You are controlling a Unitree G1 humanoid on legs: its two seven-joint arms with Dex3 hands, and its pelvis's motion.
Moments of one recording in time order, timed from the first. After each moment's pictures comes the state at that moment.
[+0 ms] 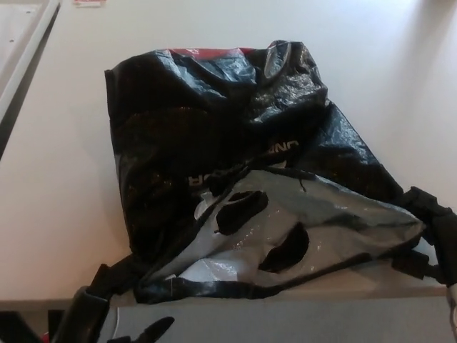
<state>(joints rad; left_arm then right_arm) 0.10 0.27 -0.06 0.44 0.09 -0.66 -0.11 -0.25 -0.31 0.03 0.63 -0.14 -0.33 -0.07</state>
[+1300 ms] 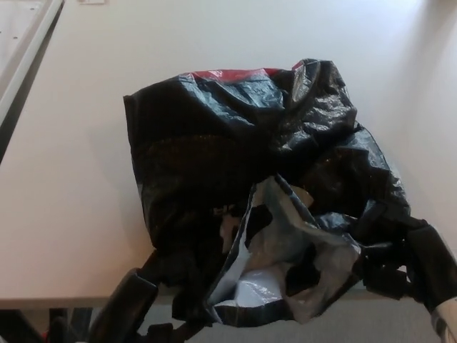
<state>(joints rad) 0.08 0.27 -0.19 0.24 0.12 -0.48 -0.19 -0.03 -0.25 0.05 0.12 -0.04 -0.08 0.10</state>
